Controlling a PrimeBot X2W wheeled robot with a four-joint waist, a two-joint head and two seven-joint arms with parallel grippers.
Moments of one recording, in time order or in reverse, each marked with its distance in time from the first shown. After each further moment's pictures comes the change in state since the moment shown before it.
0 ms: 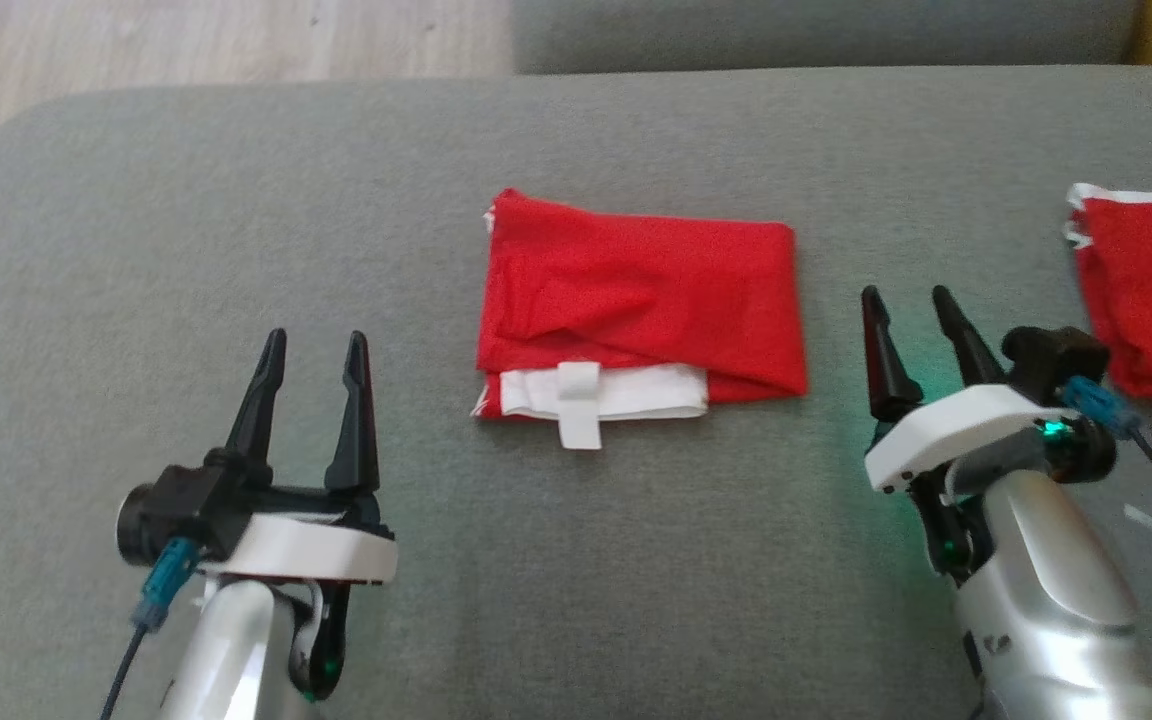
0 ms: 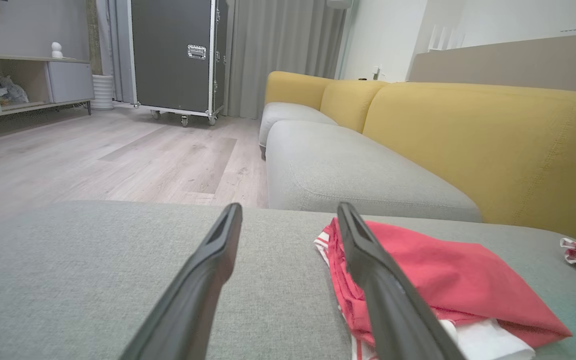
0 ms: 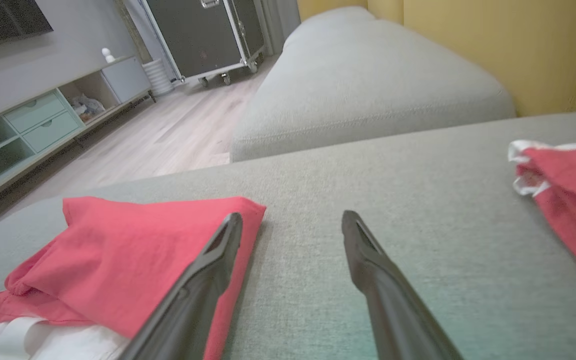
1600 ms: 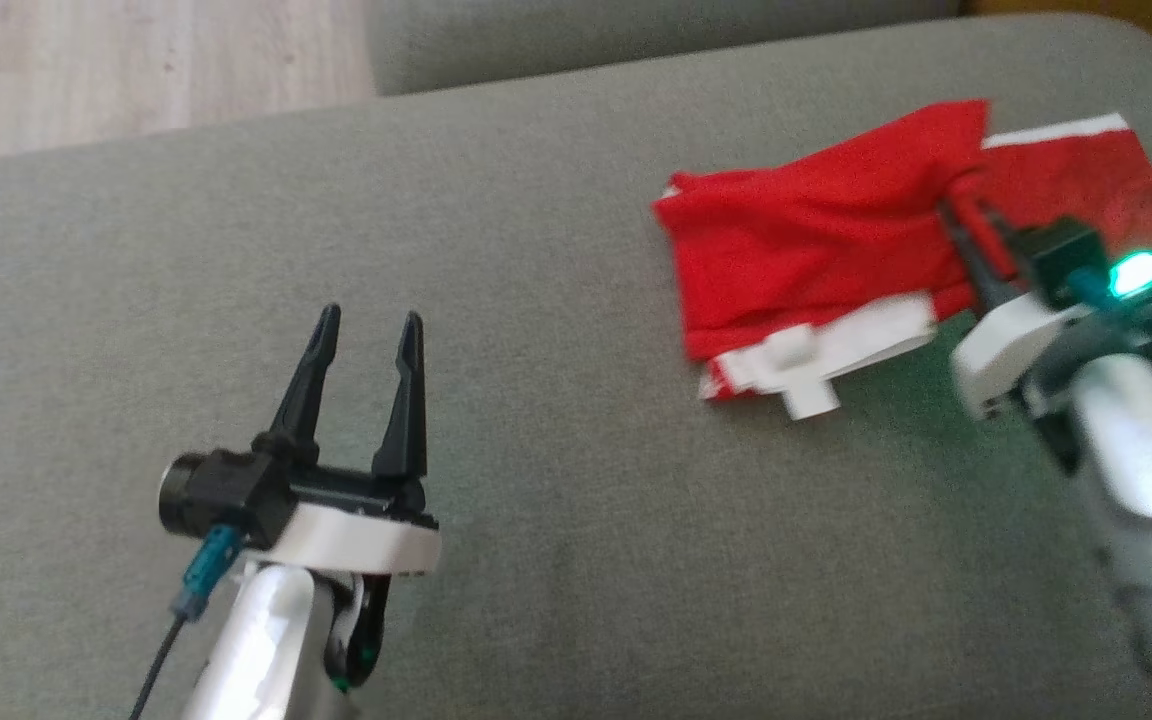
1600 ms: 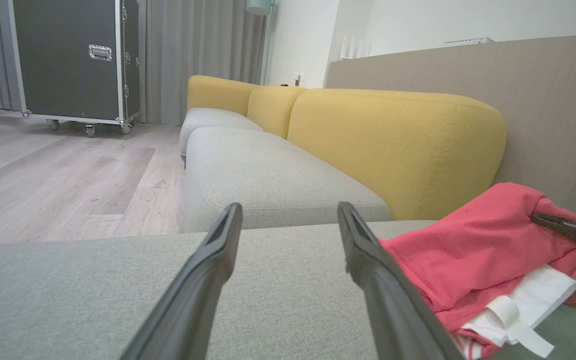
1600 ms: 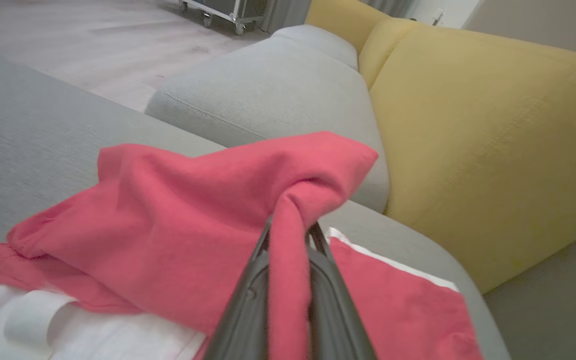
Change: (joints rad) left arm -0.015 0.000 -0.106 -0.050 -0.015 0.017 0.000; right arm -0.222 -0.221 0.212 0.130 -0.323 0.000 -0.007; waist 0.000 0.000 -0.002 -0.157
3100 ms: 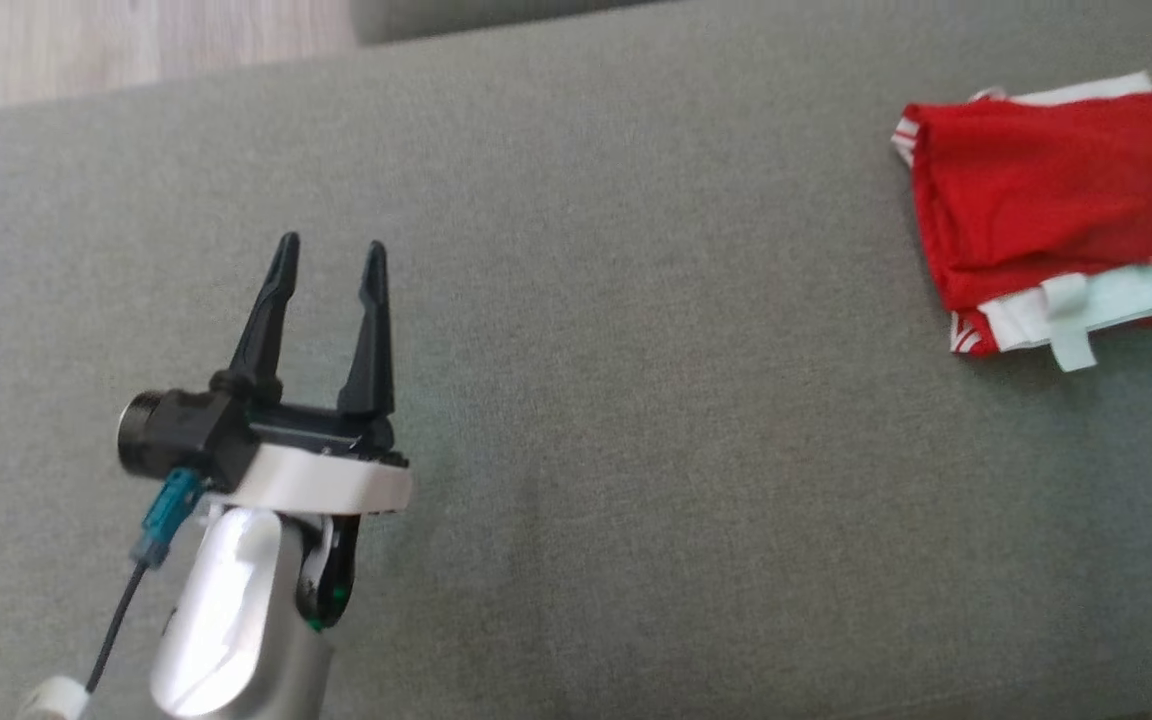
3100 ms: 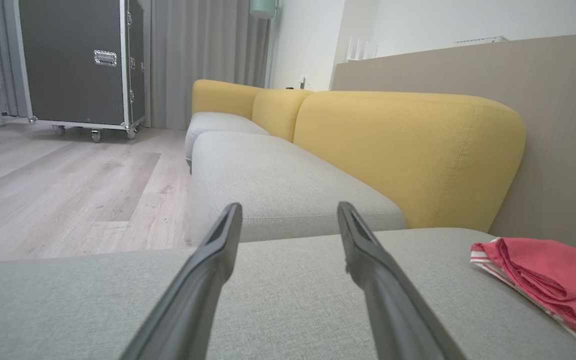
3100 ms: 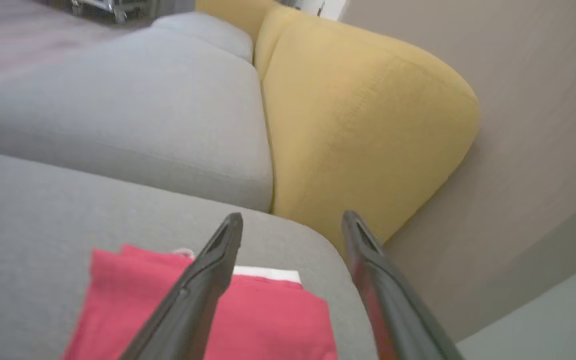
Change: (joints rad) left arm -0.106 -0.002 0.062 0.027 0.025 -0.026 0.000; right arm -0.034 -0.105 -0.314 -0.202 -0.026 0.000 0.172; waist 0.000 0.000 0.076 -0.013
